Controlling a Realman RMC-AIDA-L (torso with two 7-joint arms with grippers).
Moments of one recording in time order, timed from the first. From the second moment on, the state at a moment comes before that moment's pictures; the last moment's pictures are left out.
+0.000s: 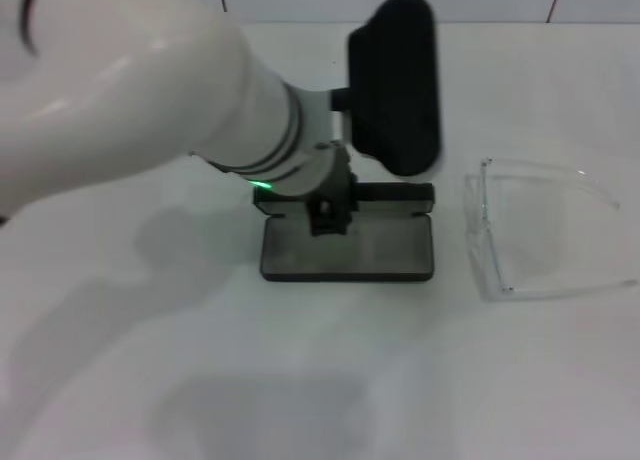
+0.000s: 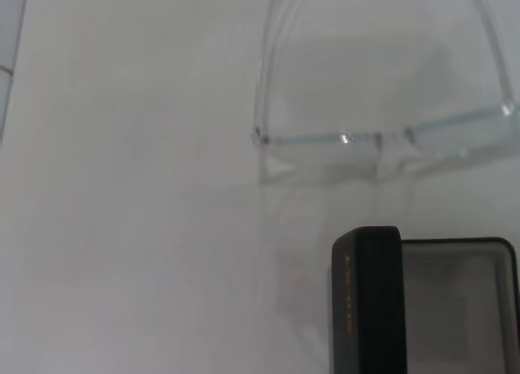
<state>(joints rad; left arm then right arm) -0.73 -2.10 1.94 1.42 2.73 1.27 -2.36 0.08 1.95 -0.33 -0.44 -1.31 -2.11 1.01</state>
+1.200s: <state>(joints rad) -0.77 -2.10 2.05 1.39 2.78 1.17 -2.53 0.08 1.95 -0.33 -0.43 -1.31 -2.11 0.99</state>
